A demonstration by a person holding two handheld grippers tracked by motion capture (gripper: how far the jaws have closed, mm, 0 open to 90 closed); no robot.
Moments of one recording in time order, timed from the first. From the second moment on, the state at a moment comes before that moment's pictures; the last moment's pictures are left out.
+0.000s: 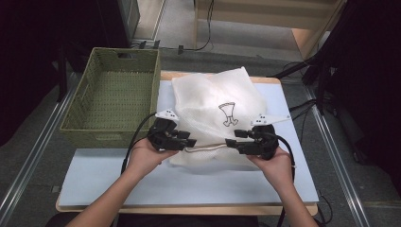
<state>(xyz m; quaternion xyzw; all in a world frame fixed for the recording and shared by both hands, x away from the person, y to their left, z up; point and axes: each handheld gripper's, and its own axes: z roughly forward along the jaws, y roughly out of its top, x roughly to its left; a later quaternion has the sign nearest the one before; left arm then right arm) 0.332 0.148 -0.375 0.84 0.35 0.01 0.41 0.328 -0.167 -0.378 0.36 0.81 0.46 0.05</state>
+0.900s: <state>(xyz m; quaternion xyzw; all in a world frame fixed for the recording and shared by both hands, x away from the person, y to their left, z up) 0.312 0.195 -0.395 0.83 0.39 0.02 0.40 0.357 -0.092 -0.373 0.30 0.85 0.43 0.01</state>
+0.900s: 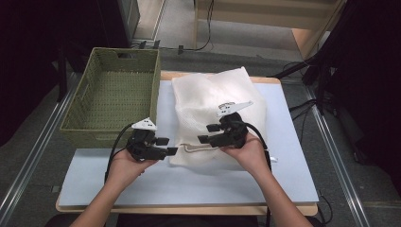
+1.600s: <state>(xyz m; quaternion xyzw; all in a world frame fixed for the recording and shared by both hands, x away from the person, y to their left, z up) 0.312 0.205 -0.412 0.82 0.41 0.02 0.40 0.345 -0.084 -0.389 0.30 0.85 0.43 0.01</state>
